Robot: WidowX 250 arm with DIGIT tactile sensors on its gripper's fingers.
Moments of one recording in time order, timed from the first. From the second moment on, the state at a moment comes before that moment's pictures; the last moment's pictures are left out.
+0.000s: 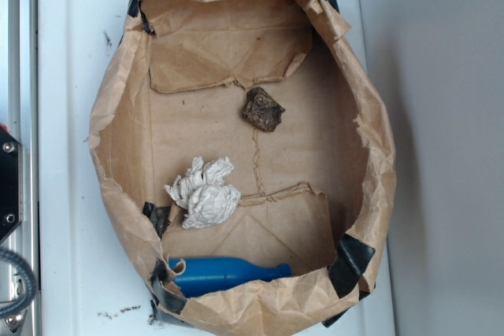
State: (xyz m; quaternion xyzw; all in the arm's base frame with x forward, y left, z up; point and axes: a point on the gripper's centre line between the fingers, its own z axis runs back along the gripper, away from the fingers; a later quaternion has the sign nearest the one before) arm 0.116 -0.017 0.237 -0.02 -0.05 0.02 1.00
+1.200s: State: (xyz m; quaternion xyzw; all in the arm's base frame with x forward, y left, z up) arm 0.265 -0.022 0.146 -0.06 -0.07 -0.03 1.00
